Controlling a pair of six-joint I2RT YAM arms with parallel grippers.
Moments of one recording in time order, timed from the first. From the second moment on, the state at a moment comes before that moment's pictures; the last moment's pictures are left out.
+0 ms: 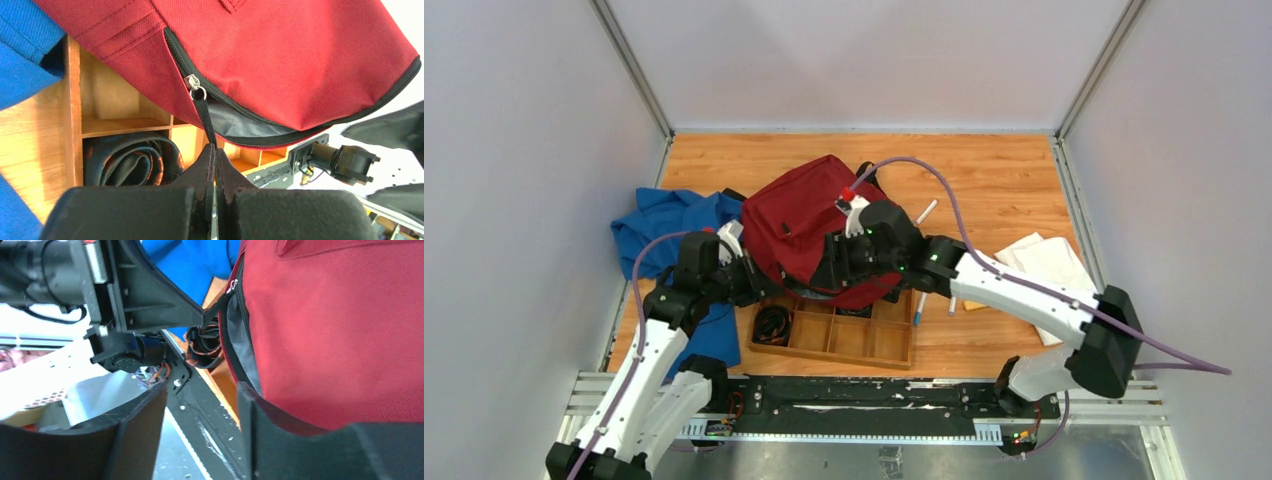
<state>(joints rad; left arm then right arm) -0.21 0.74 0.65 -0.67 0.45 -0.62 0.99 1.35 1.15 -0.30 -0.20 0.61</state>
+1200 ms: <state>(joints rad) -0.41 0.70 0.73 -0.75 0.32 -0.62 0.99 1.57 1.18 -0.28 -0.35 0.81</state>
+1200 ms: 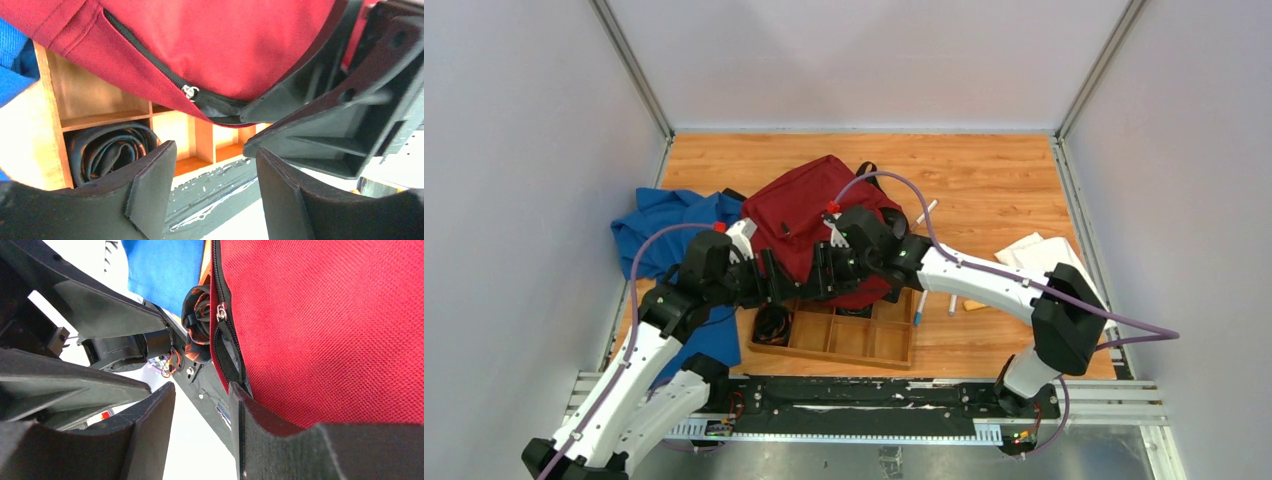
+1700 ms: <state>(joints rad) -0.41 0.72 0.73 -0.67 0.19 -0.71 0.99 1.59 1.18 -0.35 -0.25 0.75</state>
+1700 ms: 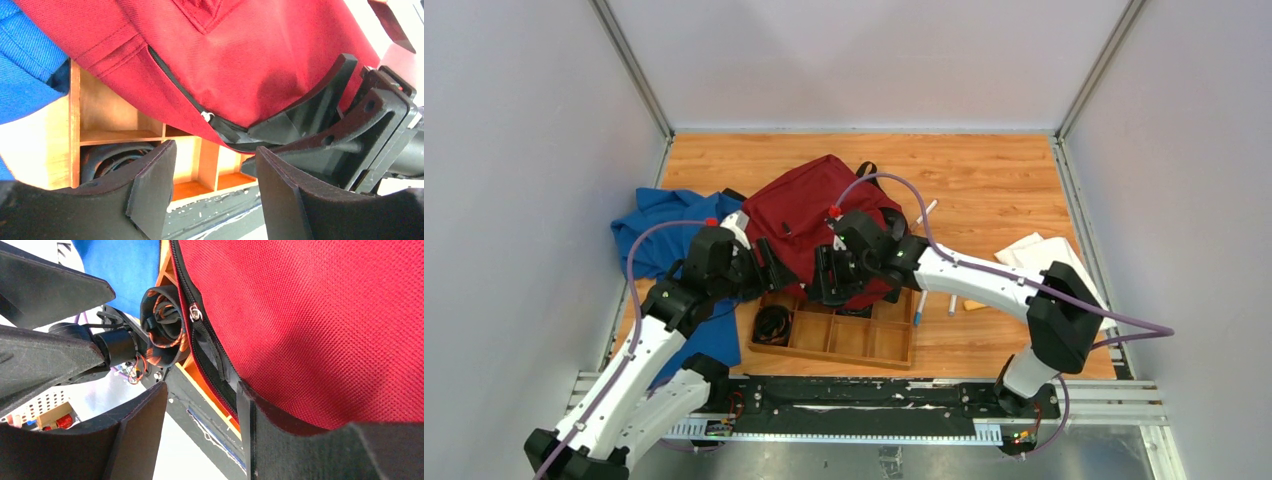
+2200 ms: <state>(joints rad) -0.38 0.76 0.69 -0.59 0.18 -0.75 0.99 1.68 1.18 -0.33 -0.27 0.75</state>
